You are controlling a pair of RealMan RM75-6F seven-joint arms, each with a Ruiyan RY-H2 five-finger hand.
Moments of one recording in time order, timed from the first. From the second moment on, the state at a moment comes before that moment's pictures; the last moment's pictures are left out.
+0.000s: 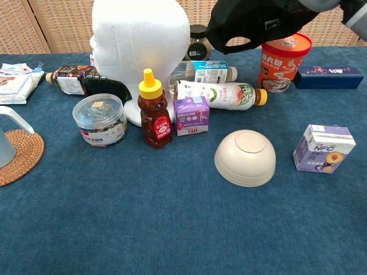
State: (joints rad) left arm -0.06 -0.94 0.02 -1.75 1.54 1.46 -0.12; right arm 0.83 -1.68 0.18 -0.78 -1.72 1.53 -0.55
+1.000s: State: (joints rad) left arm -0.05 -0.93 0.05 -1.76 1.58 1.46 -0.14; right arm 0.61 -1.29 0.03 -1.57 -1.56 1.31 -0.56
